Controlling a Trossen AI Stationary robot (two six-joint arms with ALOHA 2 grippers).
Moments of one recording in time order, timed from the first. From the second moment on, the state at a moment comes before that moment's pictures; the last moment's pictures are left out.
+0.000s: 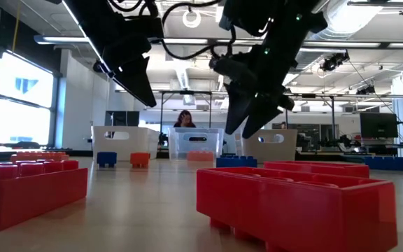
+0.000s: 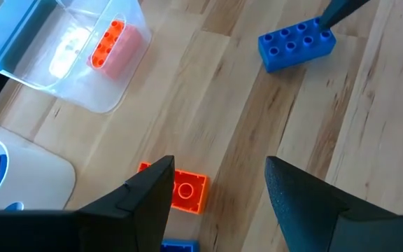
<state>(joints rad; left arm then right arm) -0.05 1.49 0.94 -0.50 -0.51 -0.37 0.09 1.79 1.15 -0.48 0.28 0.74</state>
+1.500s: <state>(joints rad) 0.04 1.49 0.94 -0.50 -0.37 -0.44 0.16 1.82 1.15 -0.50 0.32 0.70</state>
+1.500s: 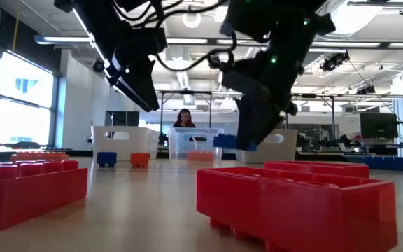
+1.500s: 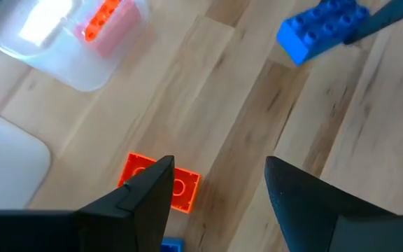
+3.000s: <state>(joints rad) 0.21 1.49 0.94 -0.20 0.22 -0.58 0.25 1.79 1.15 -0.08 0.66 -0.08</state>
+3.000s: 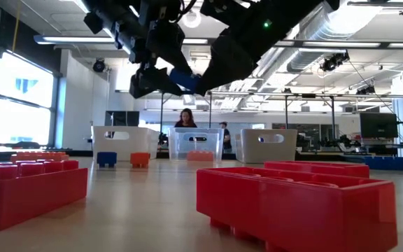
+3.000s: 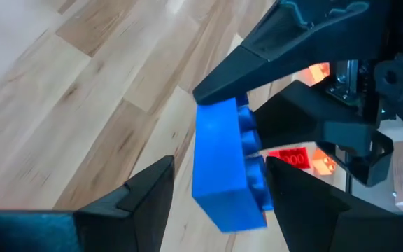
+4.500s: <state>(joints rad) 0.23 1.49 0.94 -0.36 -0.10 -0.25 0.28 1.79 1.15 -0.18 0.72 0.12</state>
